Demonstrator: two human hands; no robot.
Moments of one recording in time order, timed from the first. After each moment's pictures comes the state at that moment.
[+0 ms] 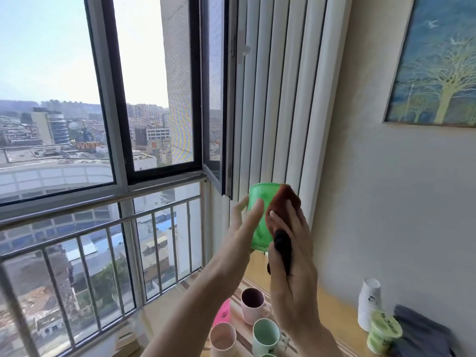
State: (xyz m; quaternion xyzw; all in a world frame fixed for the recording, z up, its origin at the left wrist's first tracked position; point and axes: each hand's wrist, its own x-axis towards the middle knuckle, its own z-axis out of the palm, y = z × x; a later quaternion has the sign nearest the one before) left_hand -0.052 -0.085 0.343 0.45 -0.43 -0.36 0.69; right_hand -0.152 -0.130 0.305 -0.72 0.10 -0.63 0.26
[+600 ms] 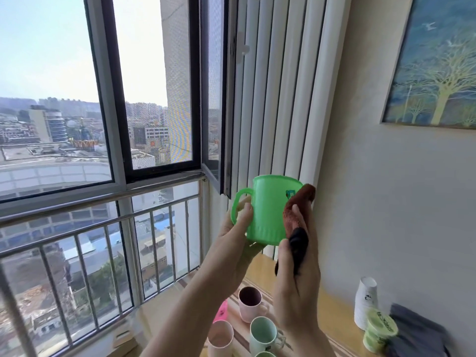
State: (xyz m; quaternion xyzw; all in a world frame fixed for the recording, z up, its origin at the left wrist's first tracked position) left_hand -0.051 -0.092 0.339 0.34 -0.31 -0.44 0.77; right_hand -0.153 -0.123 0.309 -0.66 0.09 -0.67 0.34
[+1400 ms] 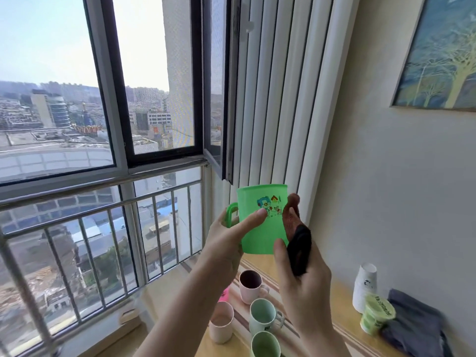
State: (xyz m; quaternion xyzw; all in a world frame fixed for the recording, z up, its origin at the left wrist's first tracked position) left_hand -0.044 -0.089 0.314 0.40 -0.31 -0.39 0.77; right_hand -0.176 -0.131 0.278 -0.71 0.20 -0.59 0.34
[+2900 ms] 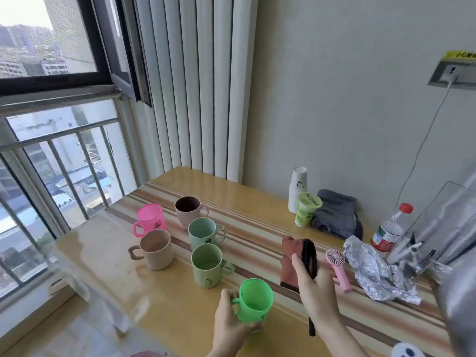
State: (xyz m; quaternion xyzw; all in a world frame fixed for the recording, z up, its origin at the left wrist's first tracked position) left_hand -0.192 -0.111 -0.145 0.72 -0.38 -0.36 0.45; right_hand -0.346 -0.165 0.017 -0.58 0.54 -0.44 0.42
